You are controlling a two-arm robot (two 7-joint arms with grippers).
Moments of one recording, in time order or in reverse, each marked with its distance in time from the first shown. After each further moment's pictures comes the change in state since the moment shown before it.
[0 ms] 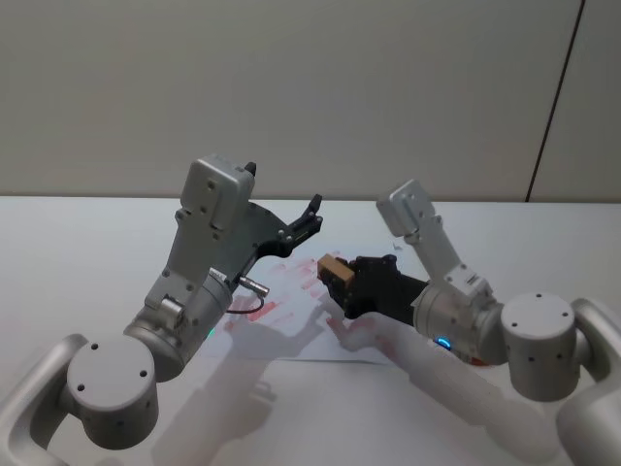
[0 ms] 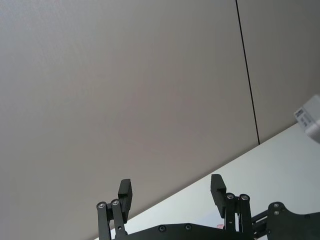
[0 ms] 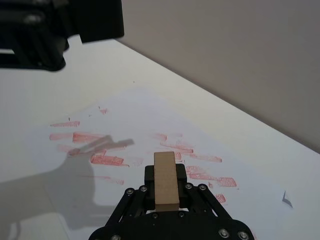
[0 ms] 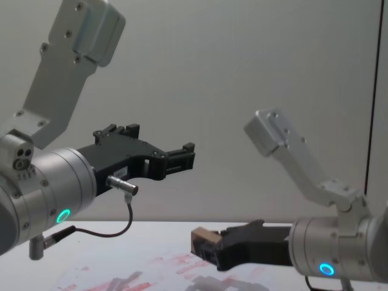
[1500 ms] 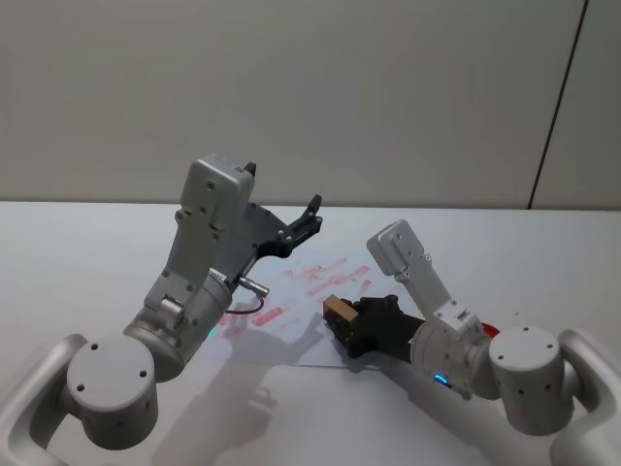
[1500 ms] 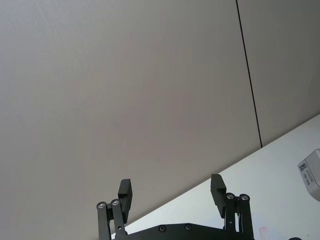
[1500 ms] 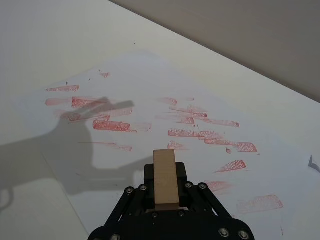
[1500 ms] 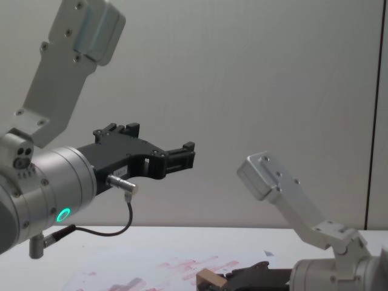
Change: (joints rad) left arm 0.000 0.000 0.000 0.000 0.000 0.000 0.000; right arm -0.043 0.007 -0.037 0.022 -0.019 0.066 -0.055
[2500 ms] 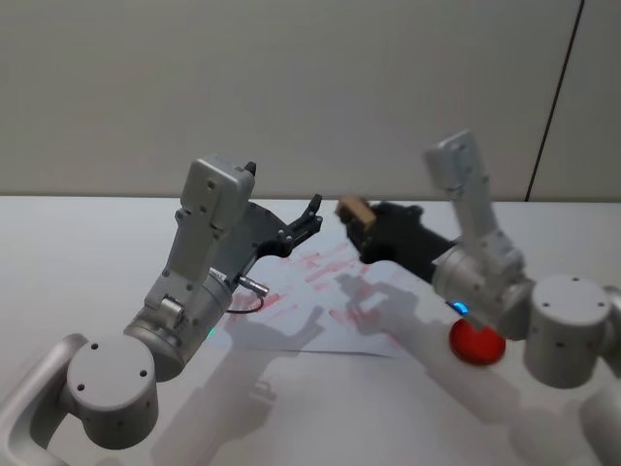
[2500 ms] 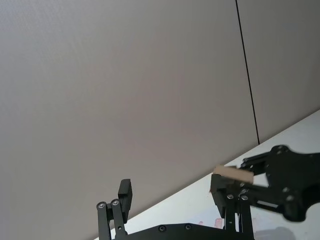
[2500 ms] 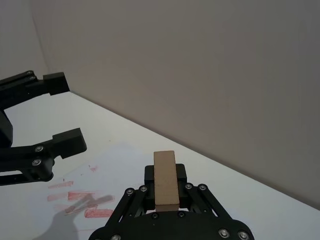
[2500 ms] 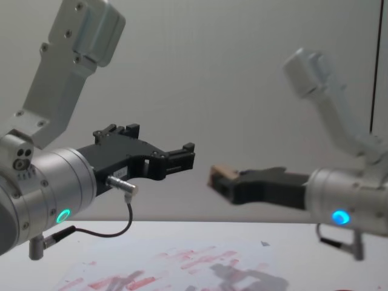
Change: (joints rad) left arm 0.000 0.000 0.000 0.000 0.000 0.000 0.000; right arm 0.012 0.023 0.067 -0.161 0.166 -0.100 -0.073
